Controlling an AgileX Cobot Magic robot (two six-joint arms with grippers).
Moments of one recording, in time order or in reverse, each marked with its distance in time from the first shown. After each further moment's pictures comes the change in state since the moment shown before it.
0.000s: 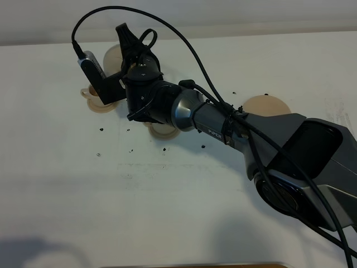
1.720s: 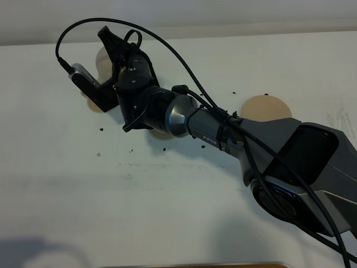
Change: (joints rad) left arm 0.000 0.000 0.000 0.000 0.000 0.000; right arm 0.029 0.000 0.000 -0.124 -0.002 -0.105
